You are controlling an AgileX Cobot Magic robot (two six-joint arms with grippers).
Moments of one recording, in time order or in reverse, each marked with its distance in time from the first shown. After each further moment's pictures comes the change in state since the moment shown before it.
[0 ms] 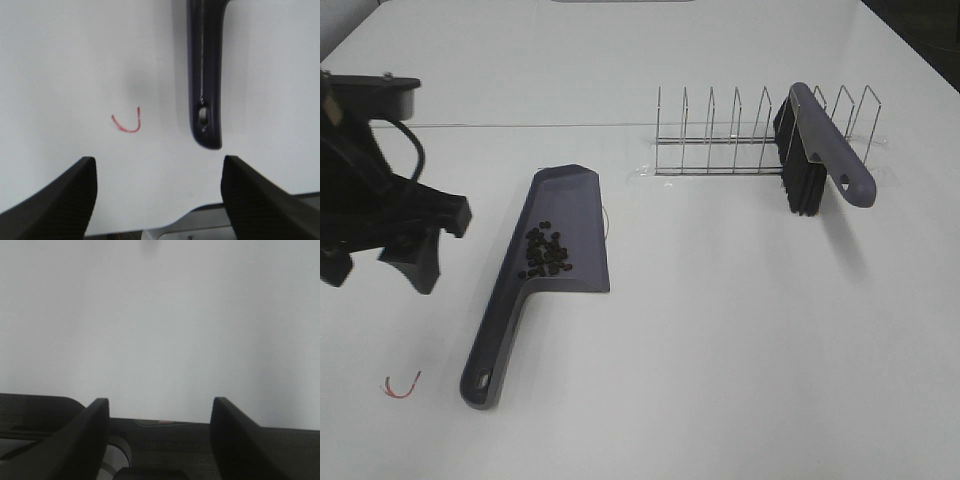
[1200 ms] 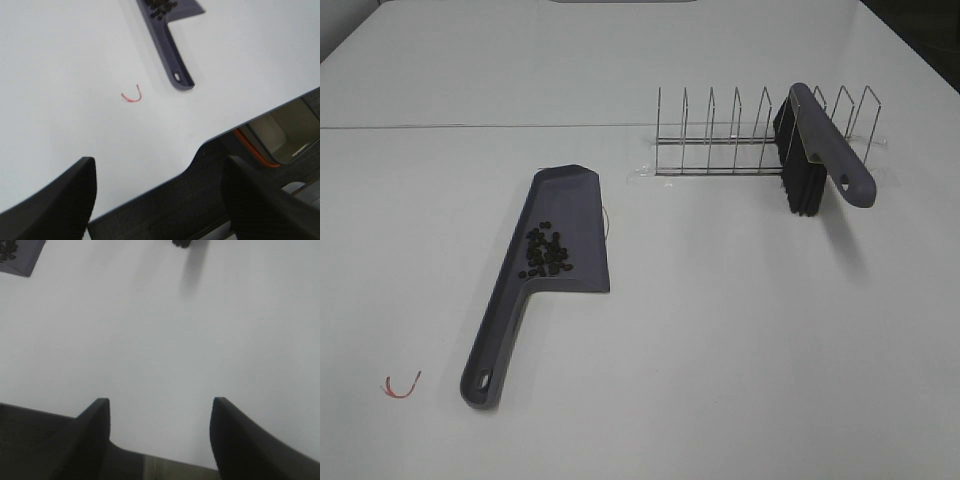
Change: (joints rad) left arm 0.000 -1.345 0.510 -0.061 0.150 0.315; right arm 0.000 -0.452 0.263 0.108 -0.145 -0.125
